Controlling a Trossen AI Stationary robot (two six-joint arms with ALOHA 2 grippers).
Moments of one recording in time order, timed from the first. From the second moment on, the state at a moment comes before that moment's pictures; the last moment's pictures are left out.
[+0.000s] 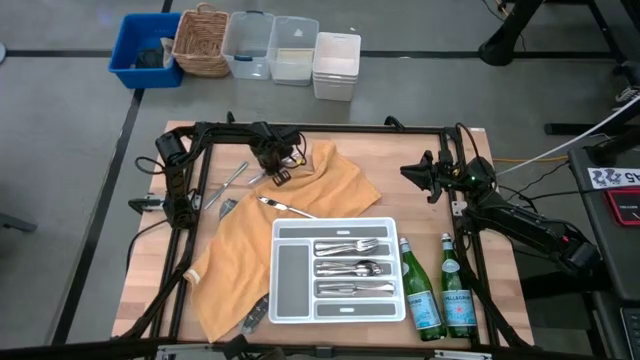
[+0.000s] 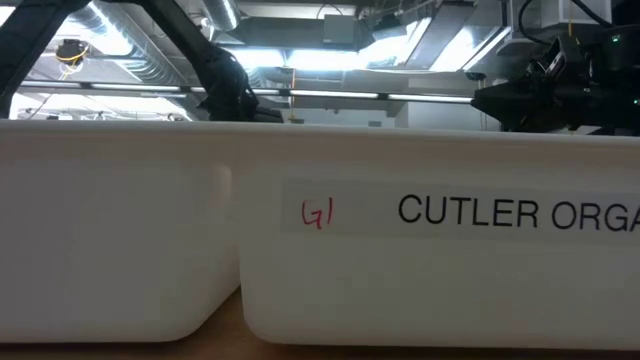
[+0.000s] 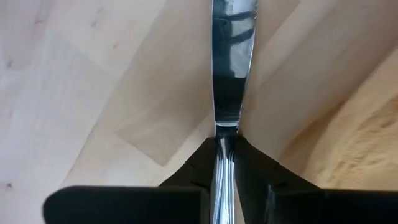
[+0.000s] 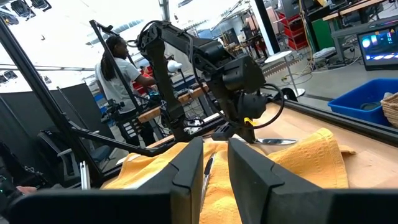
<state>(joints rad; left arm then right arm) 0.58 1.89 1.18 -0.82 -0.16 -0.05 -0.84 0.57 0.01 0.73 -0.73 0.52</state>
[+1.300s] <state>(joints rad) 0.58 1.89 1.19 -0.81 -0.13 -0.02 -0.84 0.57 0.01 0.73 -0.73 0.52</state>
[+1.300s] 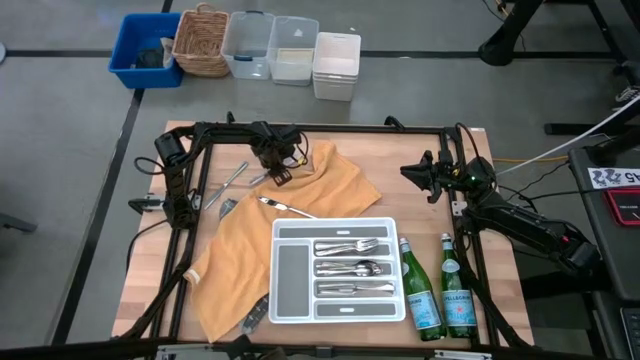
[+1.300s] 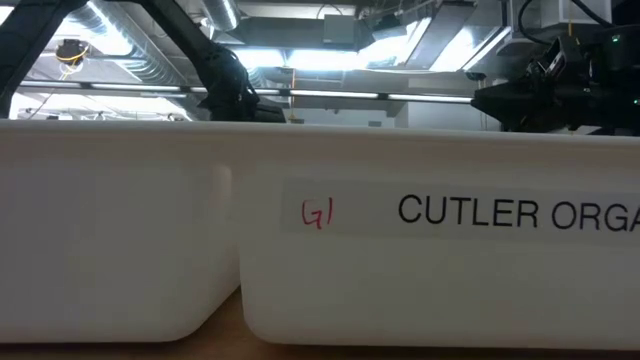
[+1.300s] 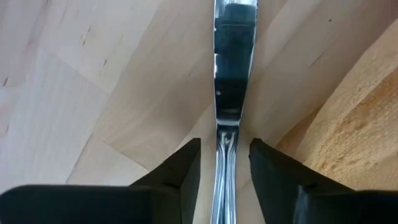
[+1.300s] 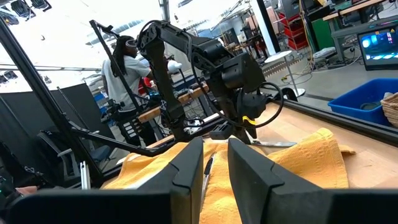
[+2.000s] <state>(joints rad) 0.58 1.89 1.18 -0.76 -0.13 0.01 -0.84 0.57 0.01 0.73 -0.73 0.52</state>
